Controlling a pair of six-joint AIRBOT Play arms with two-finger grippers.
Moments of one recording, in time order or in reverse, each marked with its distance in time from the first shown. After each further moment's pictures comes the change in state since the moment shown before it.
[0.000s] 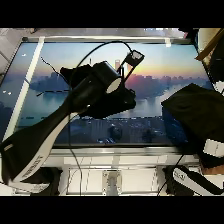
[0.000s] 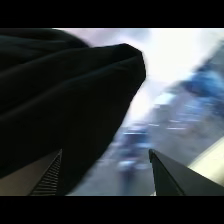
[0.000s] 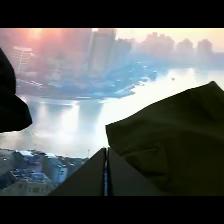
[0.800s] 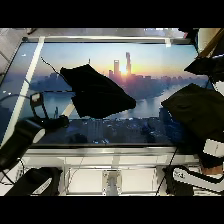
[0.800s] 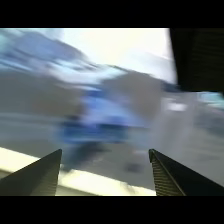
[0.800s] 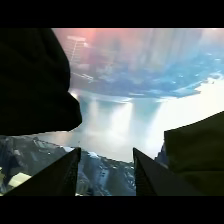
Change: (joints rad) left arm 0.481 0.861 -1.327 -0.066 0.371 -0.661; right arm 0.000 -0.149 -0.037 0.219 0.003 0.000
